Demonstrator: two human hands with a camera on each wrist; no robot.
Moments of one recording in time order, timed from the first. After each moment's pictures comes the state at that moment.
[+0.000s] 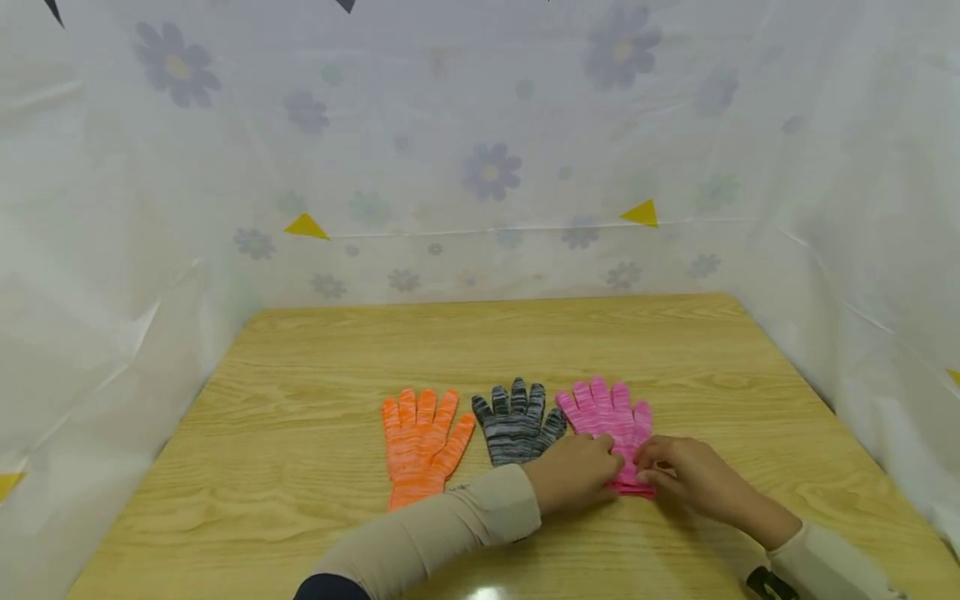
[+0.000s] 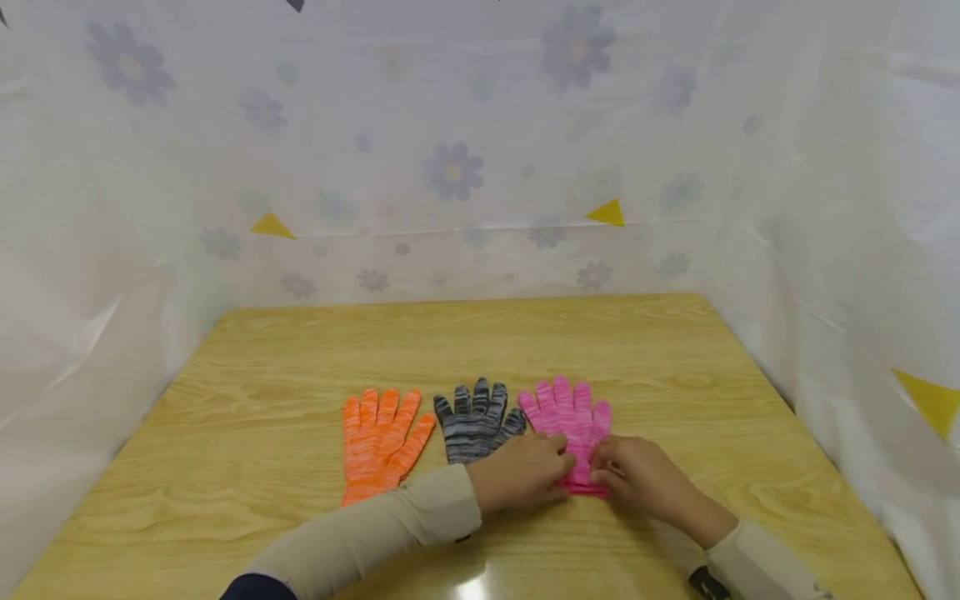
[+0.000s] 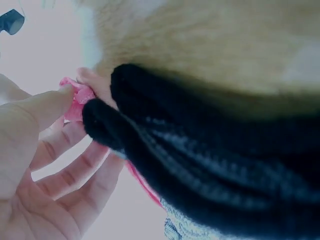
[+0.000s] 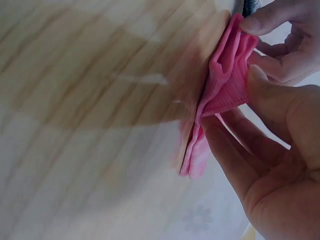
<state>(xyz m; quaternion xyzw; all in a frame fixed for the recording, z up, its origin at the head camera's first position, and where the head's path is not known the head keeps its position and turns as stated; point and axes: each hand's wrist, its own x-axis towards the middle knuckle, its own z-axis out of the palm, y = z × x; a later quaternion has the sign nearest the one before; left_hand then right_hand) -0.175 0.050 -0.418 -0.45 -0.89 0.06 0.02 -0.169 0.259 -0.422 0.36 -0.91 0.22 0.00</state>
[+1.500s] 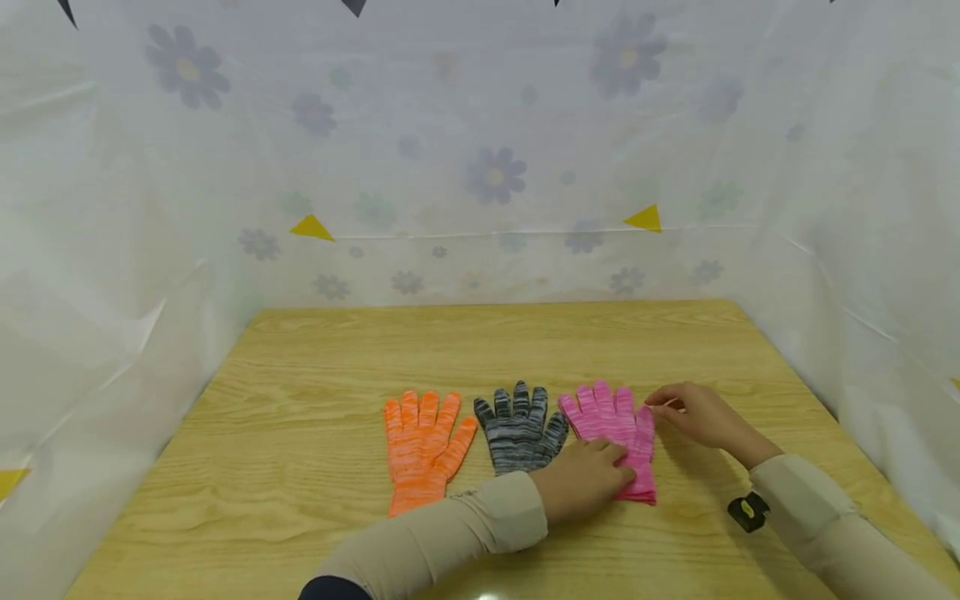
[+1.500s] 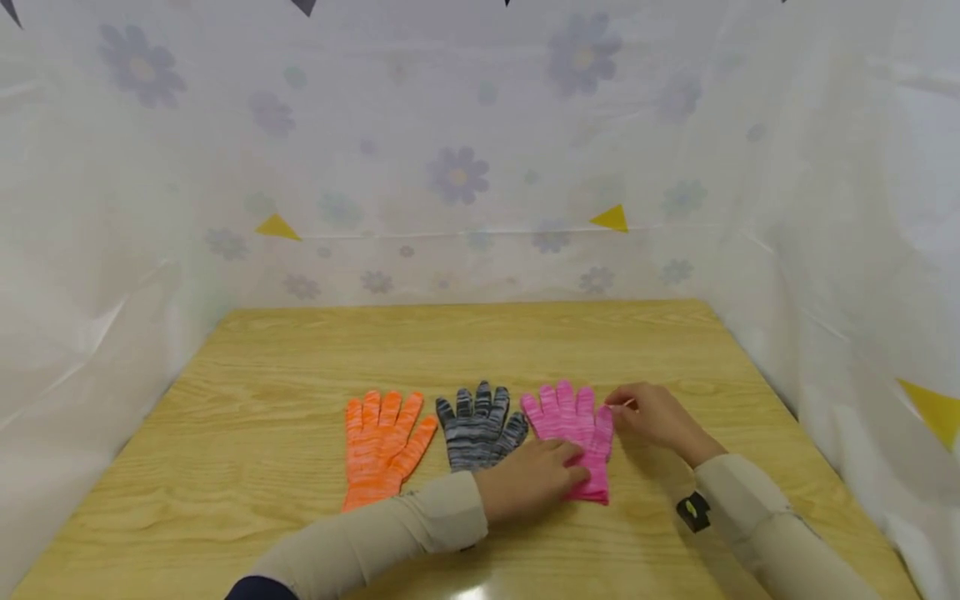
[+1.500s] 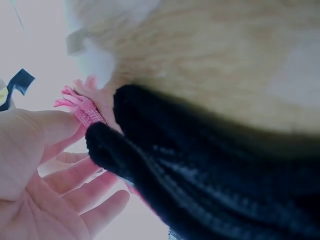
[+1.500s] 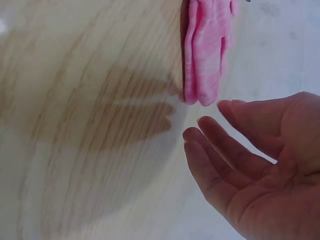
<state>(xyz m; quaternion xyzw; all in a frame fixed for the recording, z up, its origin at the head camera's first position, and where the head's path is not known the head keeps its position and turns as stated) -0.166 0.052 -0.417 -0.46 -0.88 0.07 0.02 -0.240 0.285 -0.415 0.25 -0.93 0.25 -0.04</state>
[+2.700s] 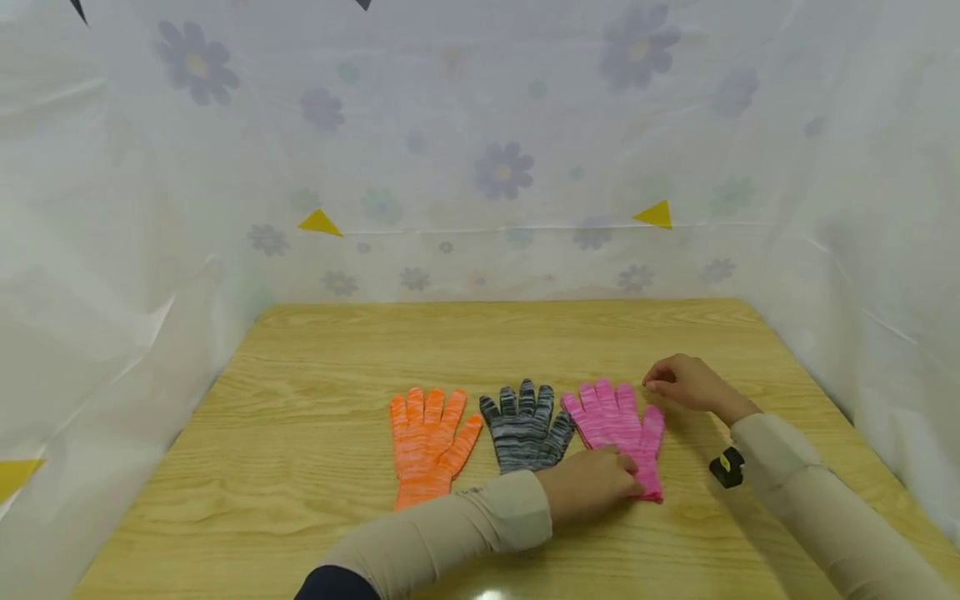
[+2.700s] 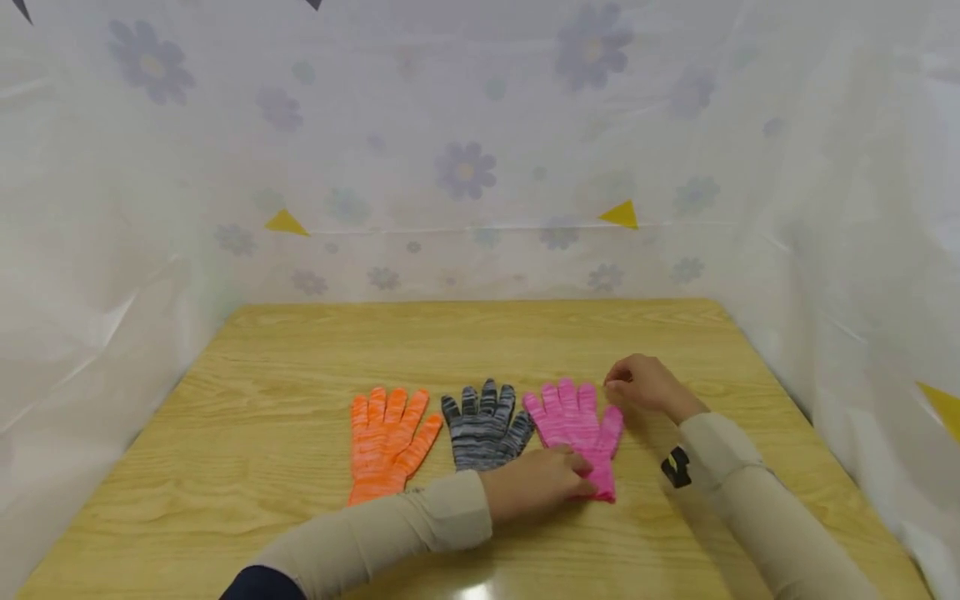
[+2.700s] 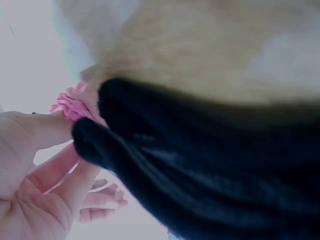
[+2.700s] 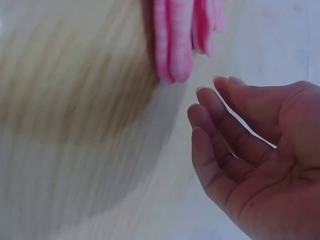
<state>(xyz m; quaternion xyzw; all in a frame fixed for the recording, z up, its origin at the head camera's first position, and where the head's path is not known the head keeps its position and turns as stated) -0.171 0.055 -0.414 -0.52 -0.85 0.06 0.00 -0.287 0.278 -0.407 0.25 -0.93 0.24 -0.10</state>
